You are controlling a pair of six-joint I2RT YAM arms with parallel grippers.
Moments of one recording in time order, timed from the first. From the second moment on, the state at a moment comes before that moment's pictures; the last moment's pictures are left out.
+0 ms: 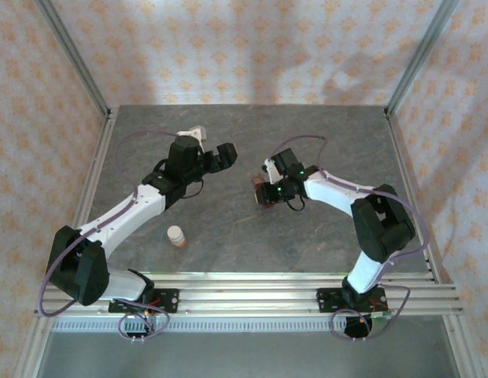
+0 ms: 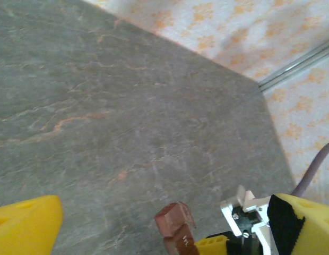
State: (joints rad) left arm -0.43 1.37 0.98 -0.09 0.04 -0.70; right arm 0.55 1.72 1.08 -0.44 -0.30 0.27
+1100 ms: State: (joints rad) left arm -0.42 1.40 0.98 -0.10 0.05 -0.70; right arm 0.67 1.82 1.11 -0.53 -0.03 0.25
